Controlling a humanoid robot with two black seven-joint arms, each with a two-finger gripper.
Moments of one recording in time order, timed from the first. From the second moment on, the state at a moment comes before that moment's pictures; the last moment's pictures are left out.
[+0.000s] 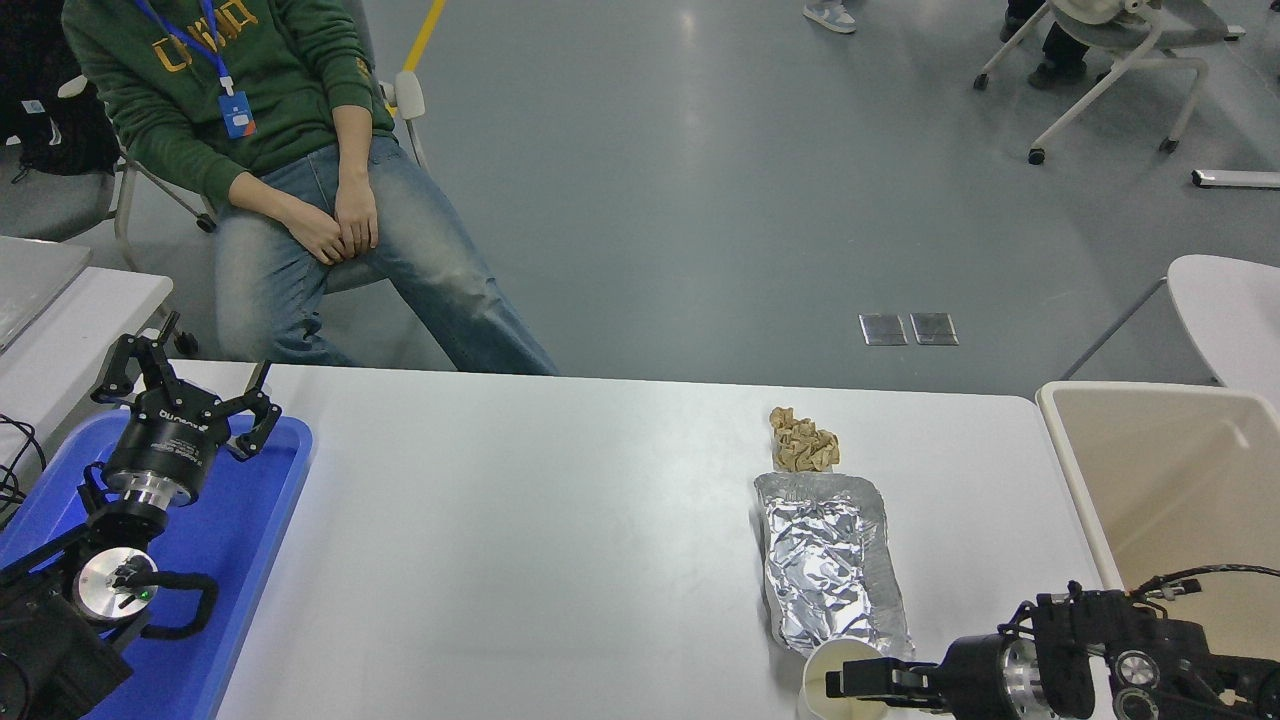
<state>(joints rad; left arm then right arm) -0.55 0.46 -0.59 -0.39 -0.23 -0.70 -0.59 0.62 -0.78 0.09 1.55 -1.16 0.20 -0.07</state>
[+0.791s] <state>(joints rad) -0.55 0.46 -0.59 -0.39 -0.23 -0.70 -0.59 0.65 -0.97 0.11 1.62 -1.15 0.24 -0.07</state>
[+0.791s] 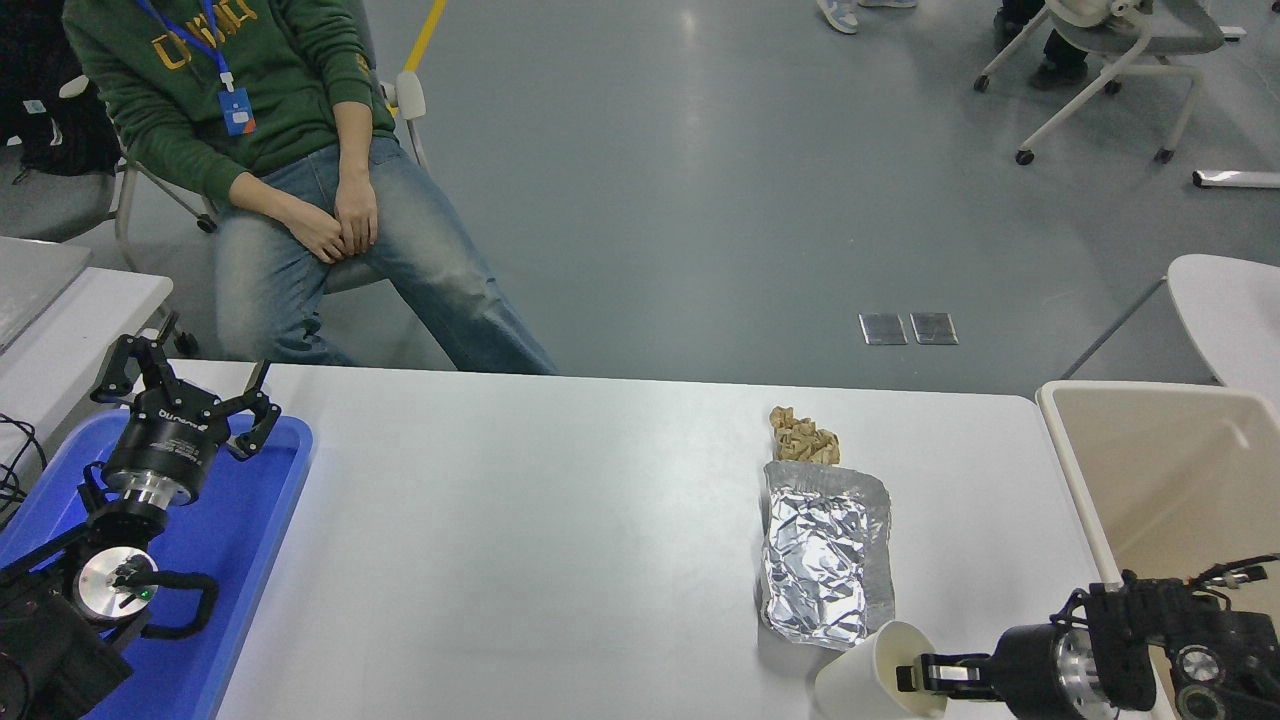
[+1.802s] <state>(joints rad) -0.55 0.46 -0.59 -0.39 -0.23 -0.70 -0.59 0.85 -1.67 0.47 1.62 -0.76 0.76 -0.04</state>
